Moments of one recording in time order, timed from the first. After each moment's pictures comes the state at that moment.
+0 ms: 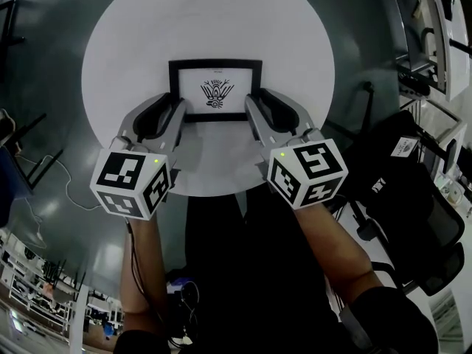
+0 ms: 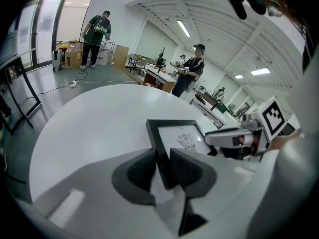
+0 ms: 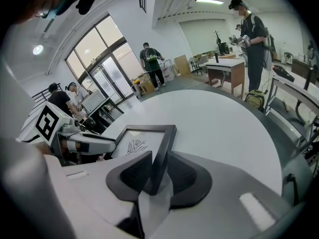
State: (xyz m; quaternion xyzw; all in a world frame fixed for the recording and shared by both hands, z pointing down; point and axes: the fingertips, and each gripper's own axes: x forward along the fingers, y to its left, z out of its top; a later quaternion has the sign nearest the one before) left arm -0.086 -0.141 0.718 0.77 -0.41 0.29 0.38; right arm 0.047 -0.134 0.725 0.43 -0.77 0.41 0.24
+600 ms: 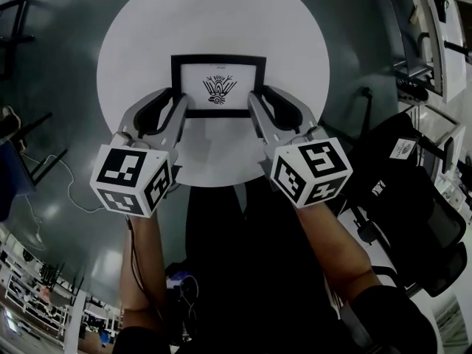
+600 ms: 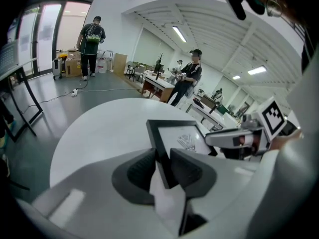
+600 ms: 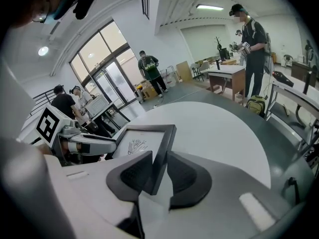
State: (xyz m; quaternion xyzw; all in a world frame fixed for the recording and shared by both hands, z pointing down) left arm -0.090 -0.137 0.668 0.79 -0.43 0.28 0.34; right arm 0.044 -0.130 0.677 0.44 -0.78 0.38 0.21
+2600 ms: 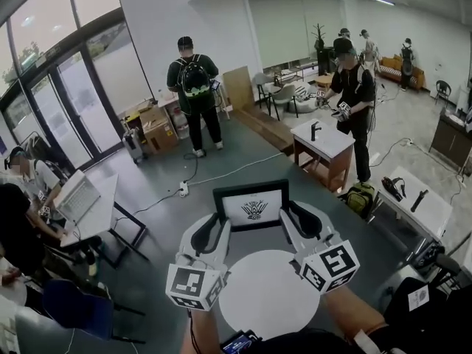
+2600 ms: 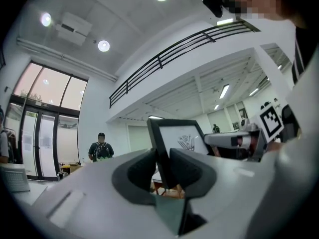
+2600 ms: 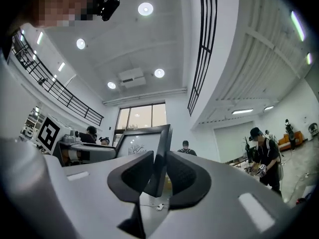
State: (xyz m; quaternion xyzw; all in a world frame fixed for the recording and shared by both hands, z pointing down) left arm -0.051 -0.101 -0.008 0.85 -0.51 0.02 -0.13; right arm 0.085 -0.111 0.004 0.46 -0.88 -0.05 -0.13
